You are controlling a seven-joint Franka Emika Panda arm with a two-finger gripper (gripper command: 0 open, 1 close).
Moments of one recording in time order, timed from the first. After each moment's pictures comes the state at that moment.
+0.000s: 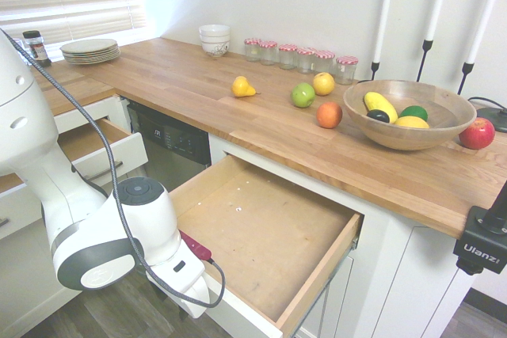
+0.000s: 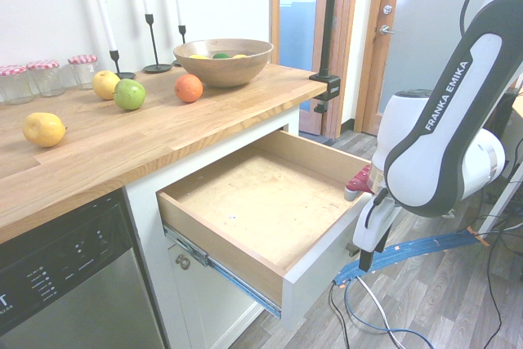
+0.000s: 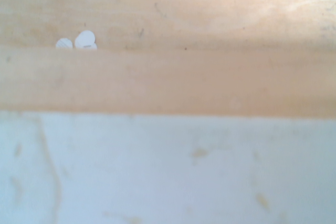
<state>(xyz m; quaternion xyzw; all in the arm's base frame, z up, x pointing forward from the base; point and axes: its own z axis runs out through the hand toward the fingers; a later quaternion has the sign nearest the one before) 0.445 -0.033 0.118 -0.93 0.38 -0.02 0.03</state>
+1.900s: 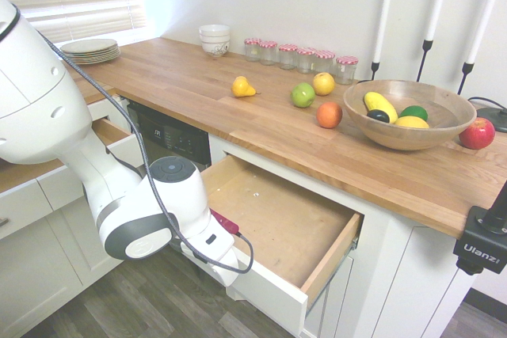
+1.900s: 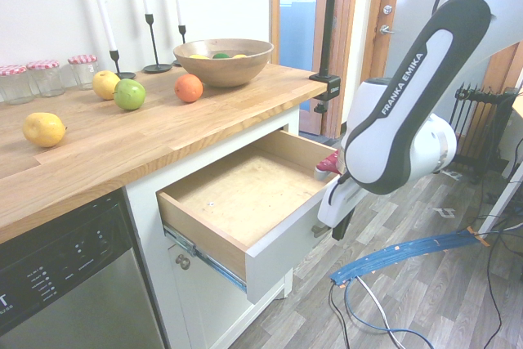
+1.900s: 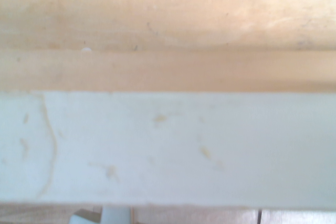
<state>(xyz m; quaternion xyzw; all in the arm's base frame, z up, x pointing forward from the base) 0.534 -0.043 0.133 -0.92 0.38 -0.06 0.04</state>
